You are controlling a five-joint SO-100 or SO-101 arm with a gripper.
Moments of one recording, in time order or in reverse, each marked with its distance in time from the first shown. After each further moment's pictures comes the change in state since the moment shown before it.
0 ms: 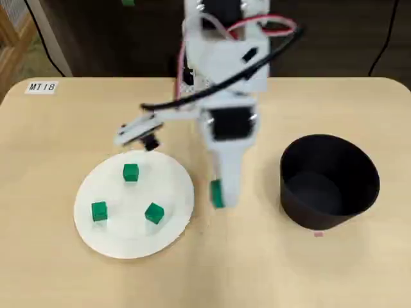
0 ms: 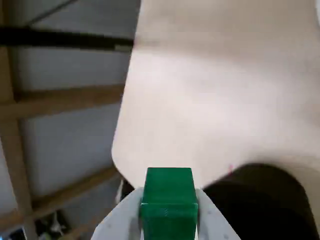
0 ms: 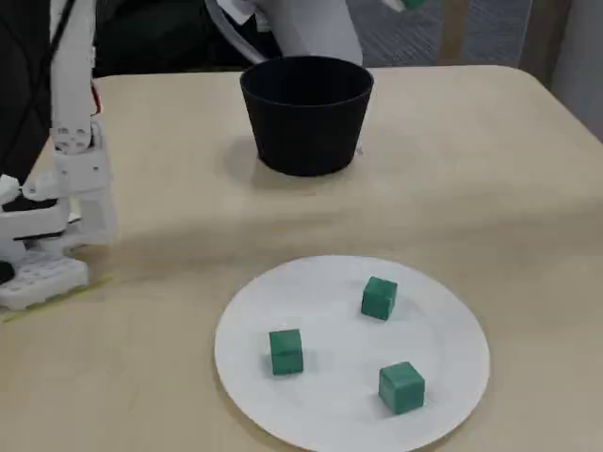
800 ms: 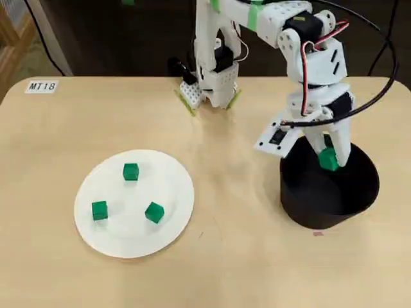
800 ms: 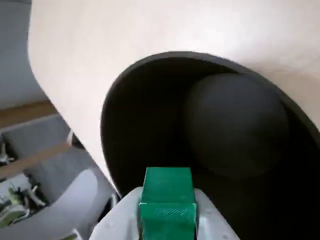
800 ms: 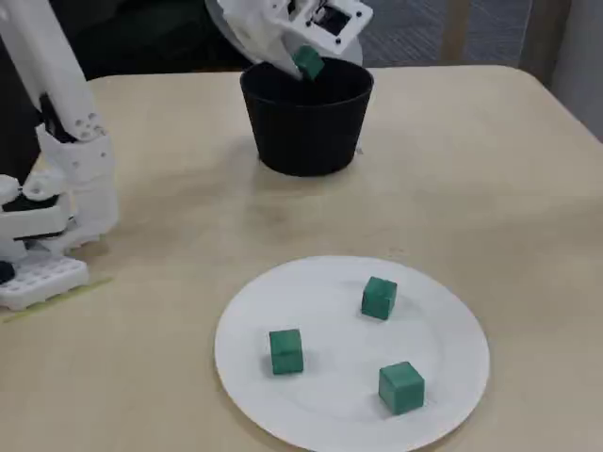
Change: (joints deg) arm -18.6 18.9 61.9 -37.8 3.3
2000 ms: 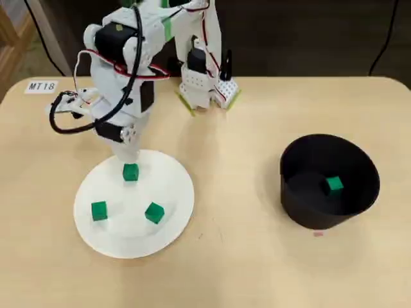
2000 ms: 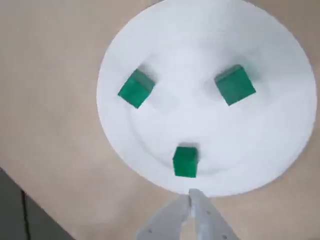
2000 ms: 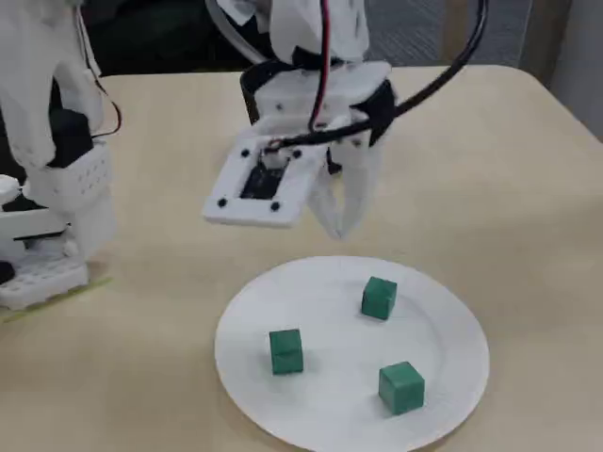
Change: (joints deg) arm 63.2 -16.7 -26.5 29.9 13.2
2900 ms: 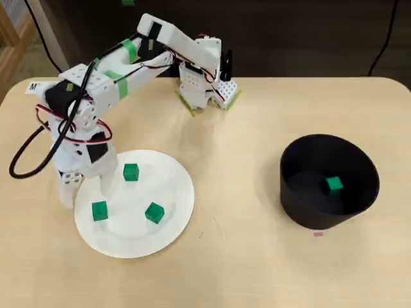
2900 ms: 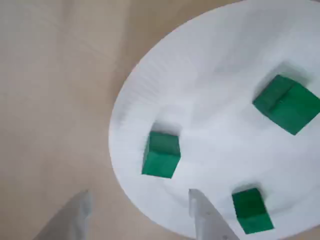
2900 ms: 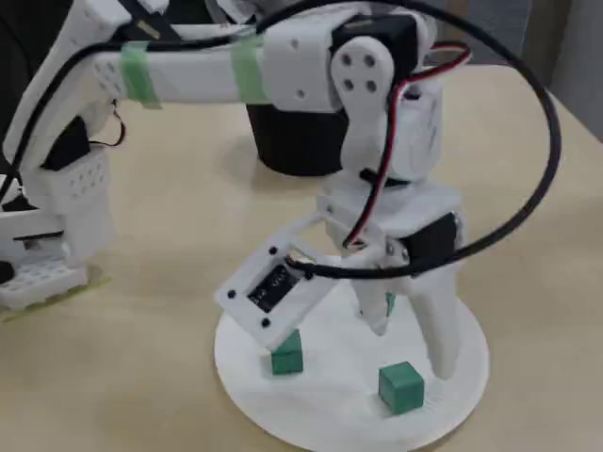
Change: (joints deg) arm 6.5 -32.4 -33.6 7.6 15.1
